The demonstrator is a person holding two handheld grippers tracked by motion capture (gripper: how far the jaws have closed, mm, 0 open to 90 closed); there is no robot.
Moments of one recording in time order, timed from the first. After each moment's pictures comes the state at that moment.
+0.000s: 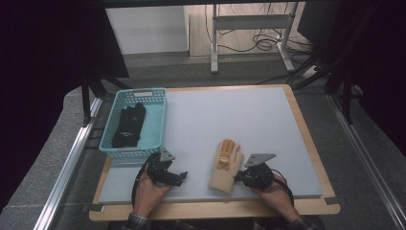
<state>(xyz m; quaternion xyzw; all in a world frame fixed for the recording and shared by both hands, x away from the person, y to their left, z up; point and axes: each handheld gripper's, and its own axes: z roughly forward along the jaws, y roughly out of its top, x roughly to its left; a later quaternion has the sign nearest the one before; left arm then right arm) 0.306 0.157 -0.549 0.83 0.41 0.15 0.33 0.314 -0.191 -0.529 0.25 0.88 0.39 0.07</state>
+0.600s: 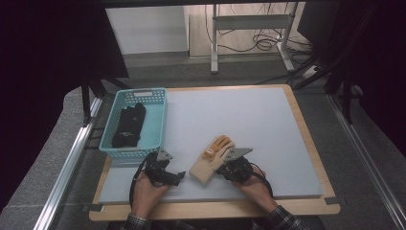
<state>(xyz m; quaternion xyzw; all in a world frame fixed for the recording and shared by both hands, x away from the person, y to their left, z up) 0.307 0.162 -0.550 0.83 0.42 0.14 0.34 0.331 -0.133 -0.534 0.23 0.89 0.39 0.08</state>
